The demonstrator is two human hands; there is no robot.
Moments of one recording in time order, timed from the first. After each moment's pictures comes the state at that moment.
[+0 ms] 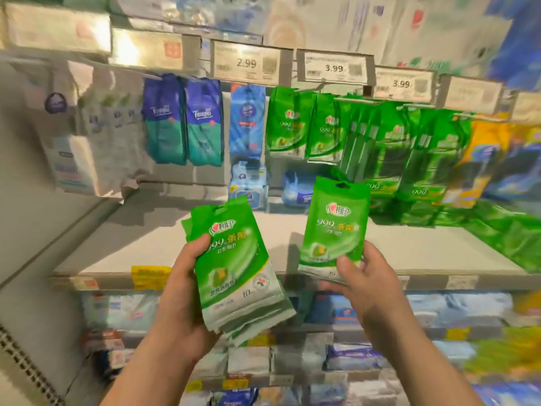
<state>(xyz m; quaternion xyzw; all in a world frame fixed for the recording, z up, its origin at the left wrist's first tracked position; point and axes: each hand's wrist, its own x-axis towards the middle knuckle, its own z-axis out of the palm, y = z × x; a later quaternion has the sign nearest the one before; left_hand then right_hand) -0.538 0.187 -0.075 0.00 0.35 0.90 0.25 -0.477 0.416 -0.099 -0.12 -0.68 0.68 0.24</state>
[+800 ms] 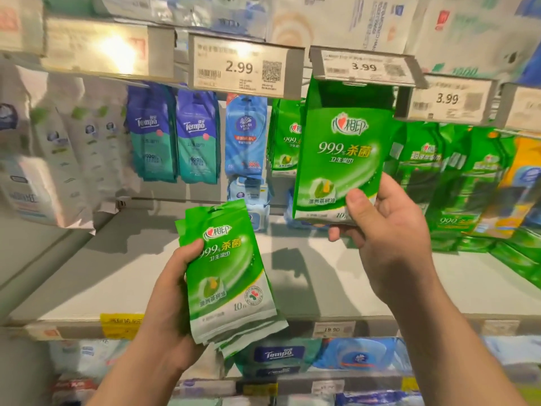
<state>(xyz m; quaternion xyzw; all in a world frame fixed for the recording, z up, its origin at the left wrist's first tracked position) -0.625 0.213 -0.072 0.01 0.36 0.90 0.23 -0.572 0.432 -0.008 0.09 -0.66 0.67 0.33</state>
